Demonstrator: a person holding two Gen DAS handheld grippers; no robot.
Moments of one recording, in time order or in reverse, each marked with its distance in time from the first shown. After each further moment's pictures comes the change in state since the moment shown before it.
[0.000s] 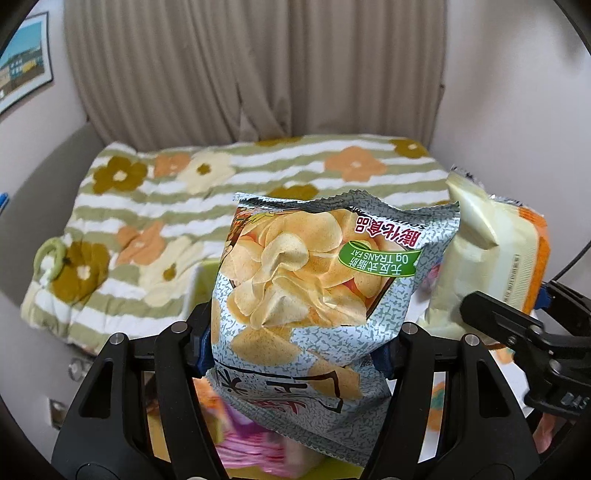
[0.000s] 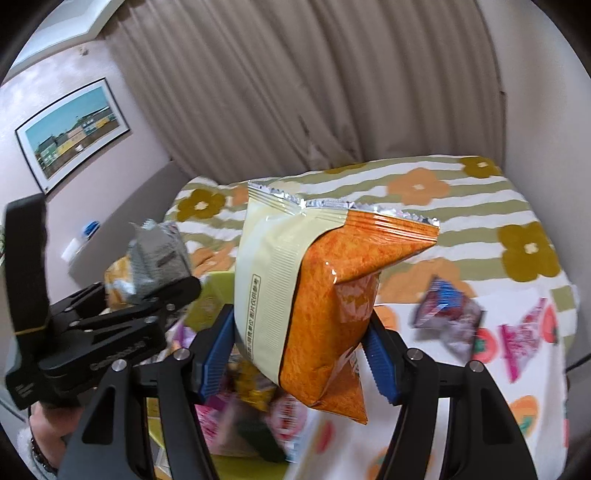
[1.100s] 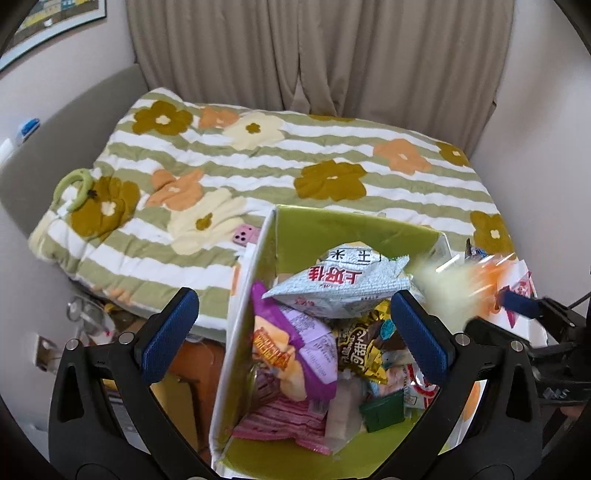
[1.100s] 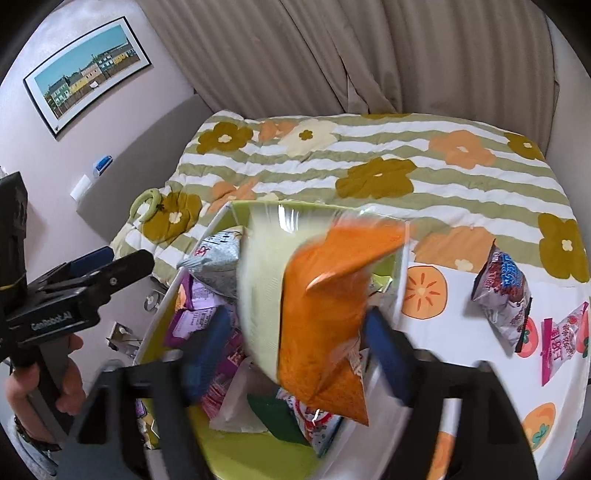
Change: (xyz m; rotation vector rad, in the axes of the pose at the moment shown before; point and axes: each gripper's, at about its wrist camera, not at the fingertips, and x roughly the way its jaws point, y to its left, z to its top) left arm -0.004 0.072 -0.048 -0.203 0.060 0.070; right arm 0.066 0.022 -0.018 -0.104 0.216 0.060
